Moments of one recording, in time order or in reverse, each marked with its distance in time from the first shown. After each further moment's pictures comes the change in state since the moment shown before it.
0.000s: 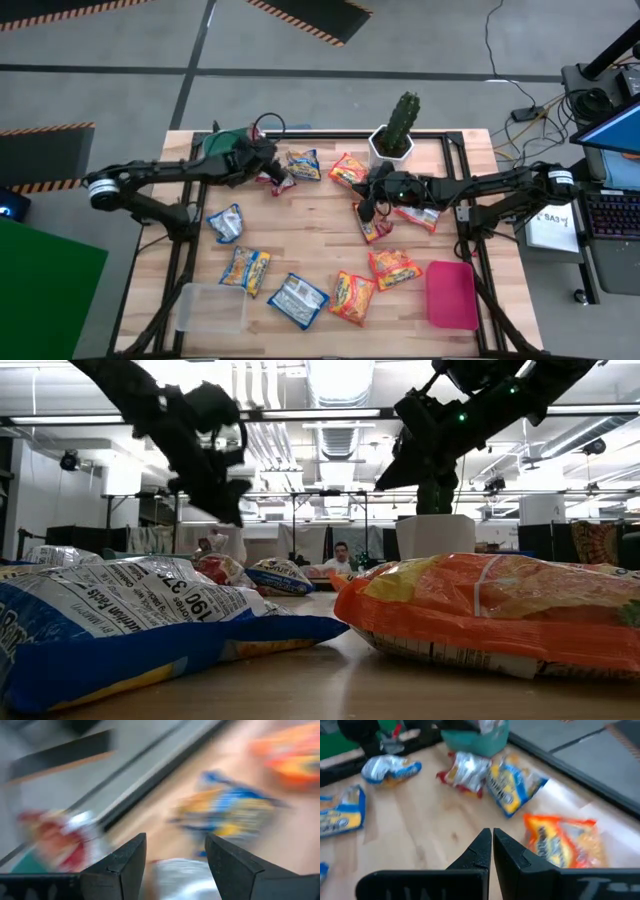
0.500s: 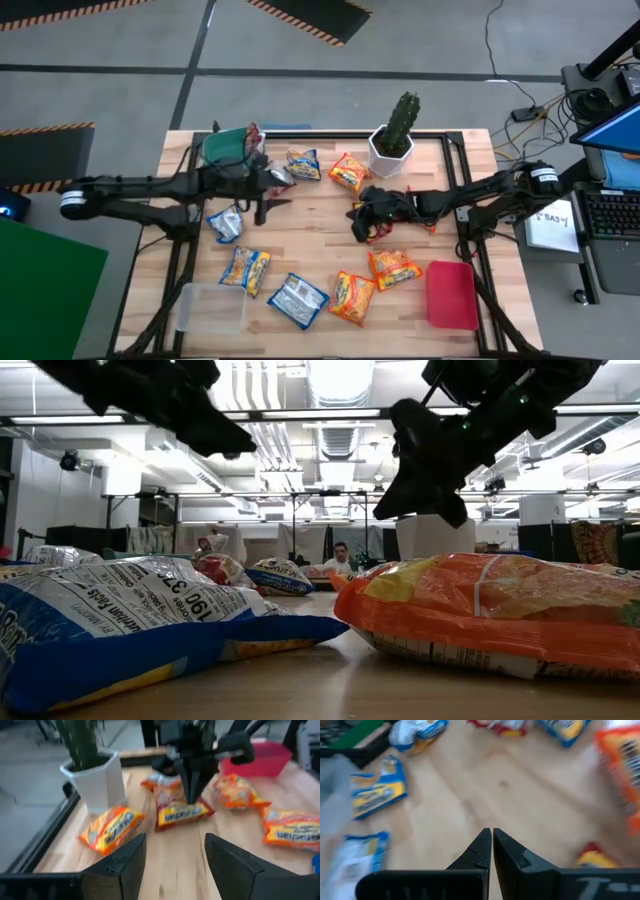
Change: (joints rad) left arm -0.195 -0.319 -0.169 0.258 0.559 0.261; right arm 0.105 0.129 0.000 0.017 -0.137 0.354
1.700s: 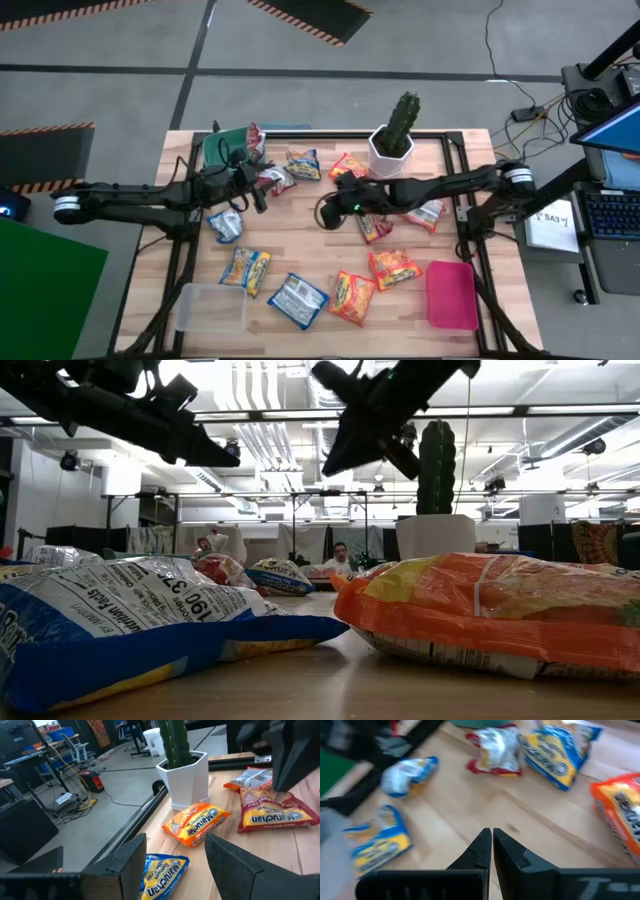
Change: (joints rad) left arm 0.001 -0.100 -0.182 0.204 -0.420 0.035; right arm -0.003 0.216 0.537 -0.463 0.174 0.122
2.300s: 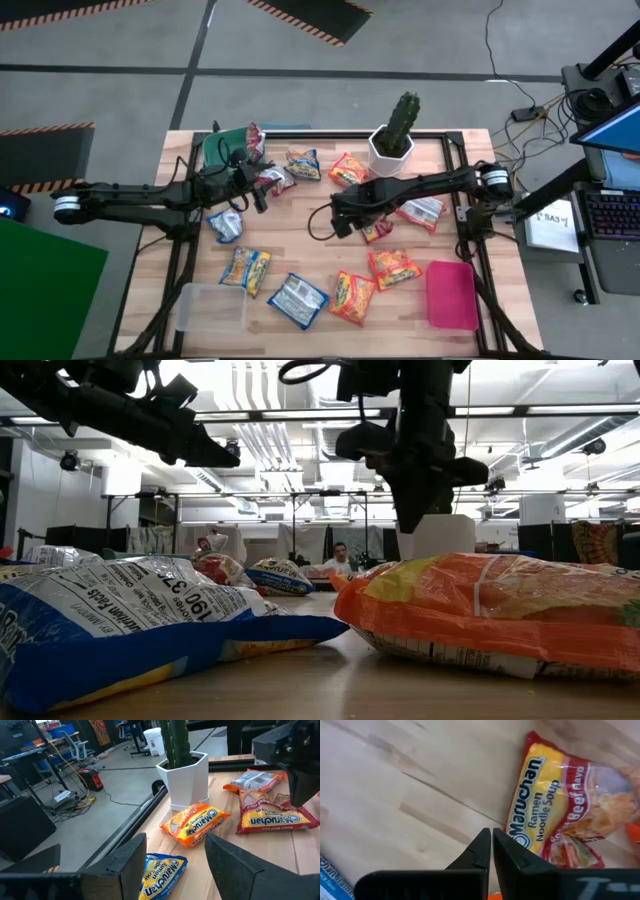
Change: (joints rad) left arm 0.000 0.000 0.000 0.000 0.000 -0.024; right arm -0.010 0.151 0.199 -0.688 -0.260 0.285
